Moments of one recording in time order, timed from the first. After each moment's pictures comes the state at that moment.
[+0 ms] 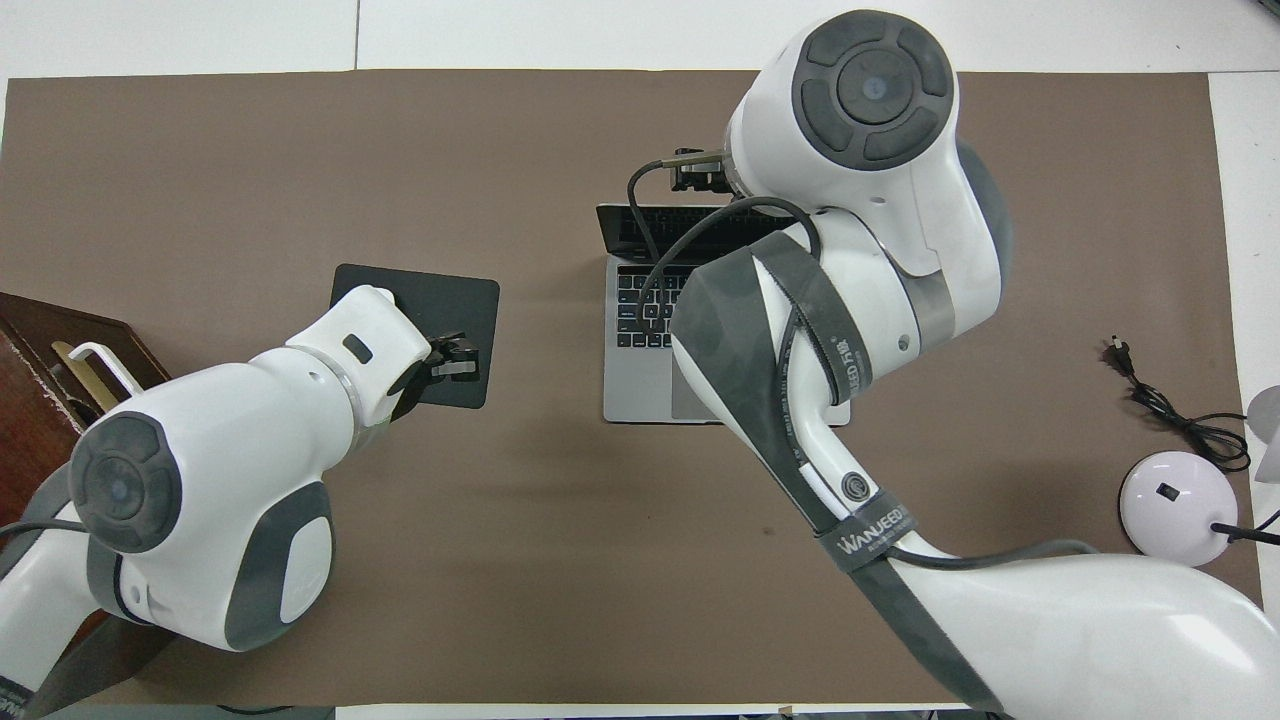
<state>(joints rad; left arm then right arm) -0.54 -0.16 0.08 -2.29 -0.15 2.57 -0.22 0.49 0.45 -0.06 -1.27 -0.10 1.97 0.47</state>
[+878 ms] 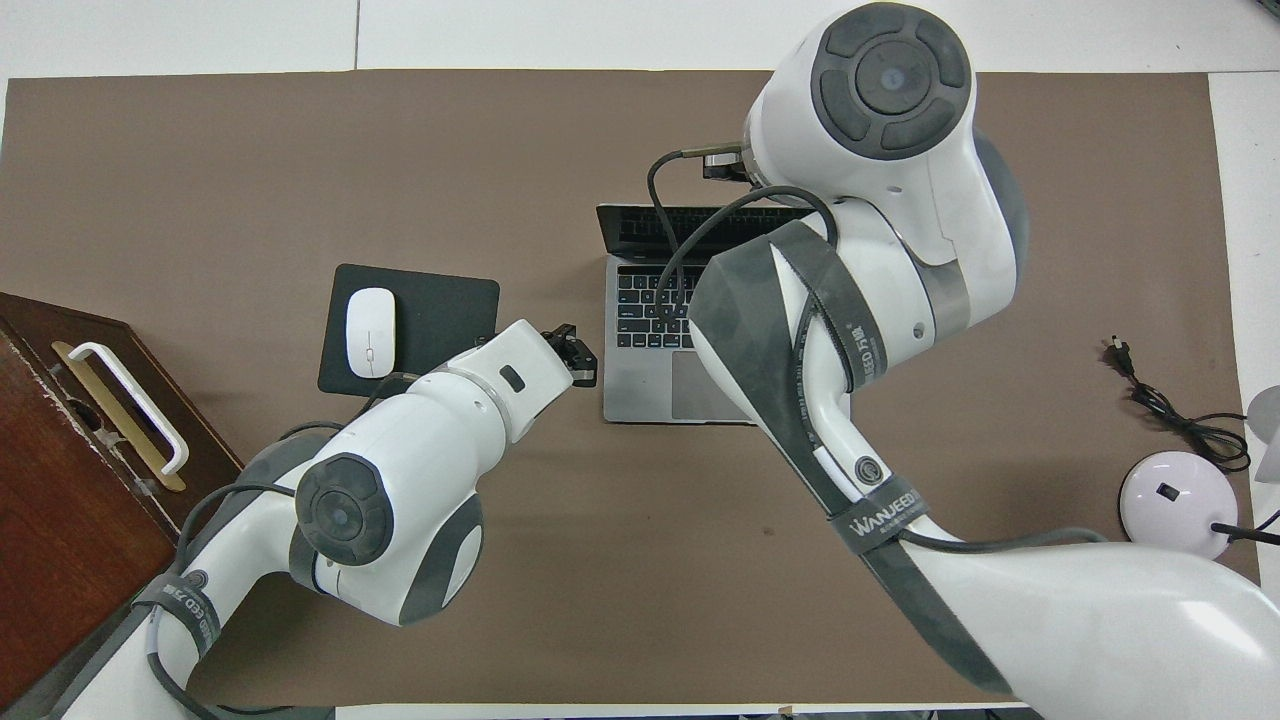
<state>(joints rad) -0.70 0.03 0.08 -2.29 -0.16 2.91 -0.23 0.47 0.46 -0.07 -1.27 -0.11 1.97 0.47</state>
